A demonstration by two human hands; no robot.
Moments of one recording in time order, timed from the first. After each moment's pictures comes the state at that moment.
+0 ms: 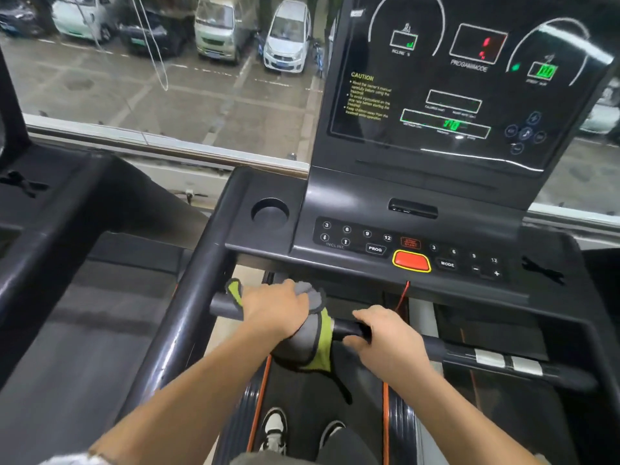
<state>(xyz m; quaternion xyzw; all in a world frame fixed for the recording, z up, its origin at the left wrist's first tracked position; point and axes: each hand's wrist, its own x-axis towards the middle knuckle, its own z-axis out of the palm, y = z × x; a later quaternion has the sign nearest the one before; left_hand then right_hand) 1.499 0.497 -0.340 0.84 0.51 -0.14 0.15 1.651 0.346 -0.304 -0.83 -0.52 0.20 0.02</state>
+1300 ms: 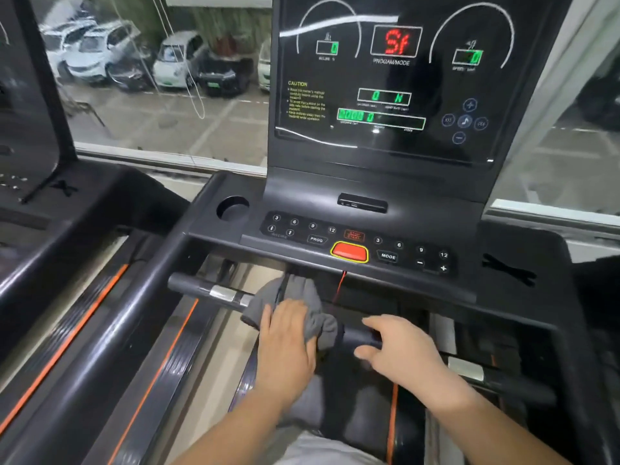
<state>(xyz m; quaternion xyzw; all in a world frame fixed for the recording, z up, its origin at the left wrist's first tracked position) 1.602 0.314 -0.369 0.84 0.50 0.16 0.14 1.809 0.248 -0.311 -0.79 -0.56 0.25 0.03</state>
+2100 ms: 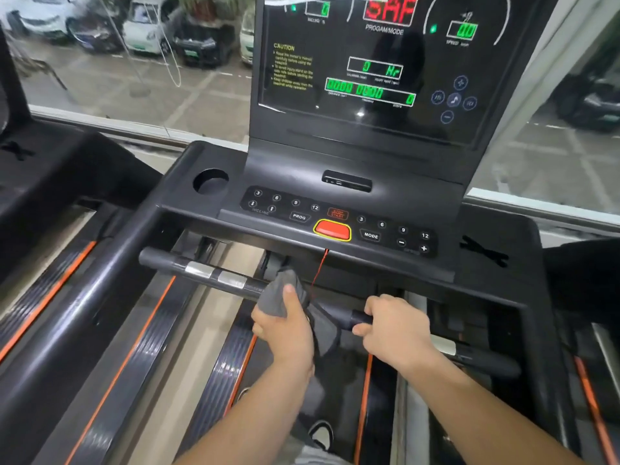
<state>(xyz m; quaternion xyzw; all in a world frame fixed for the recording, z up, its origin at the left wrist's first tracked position) 1.671 0.288 -0.353 0.22 0.72 0.37 0.54 1.815 0.238 -0.304 -0.82 -0.54 0.18 -0.05</state>
